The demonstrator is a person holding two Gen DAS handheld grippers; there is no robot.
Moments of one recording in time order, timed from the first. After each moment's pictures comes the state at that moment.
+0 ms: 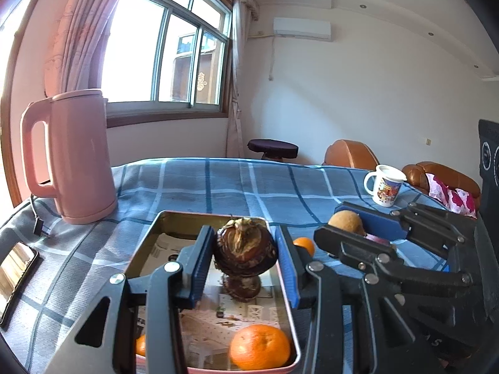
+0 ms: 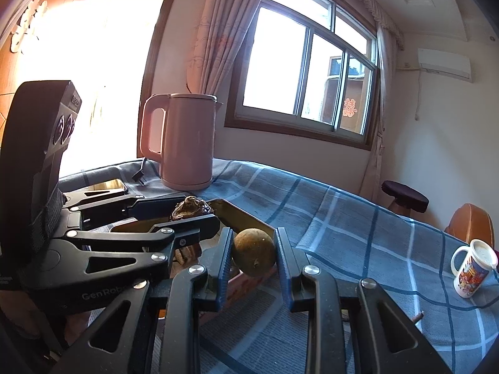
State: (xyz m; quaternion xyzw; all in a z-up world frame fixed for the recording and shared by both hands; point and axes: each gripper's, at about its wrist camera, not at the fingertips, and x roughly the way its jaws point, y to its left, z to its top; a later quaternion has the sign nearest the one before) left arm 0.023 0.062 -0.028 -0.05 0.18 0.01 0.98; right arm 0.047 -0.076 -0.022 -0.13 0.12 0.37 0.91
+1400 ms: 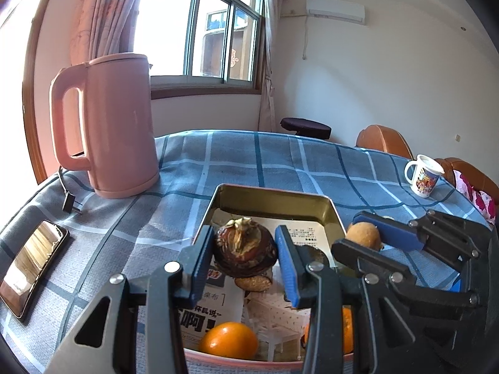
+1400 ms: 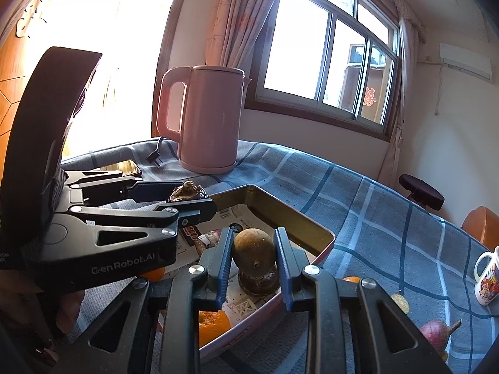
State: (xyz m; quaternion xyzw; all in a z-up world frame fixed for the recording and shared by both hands) left arm 0.028 0.109 -0.042 -0.06 0.24 0.08 0.97; right arm 0.049 -0.026 -0.041 -0.16 0.15 0.40 0.89
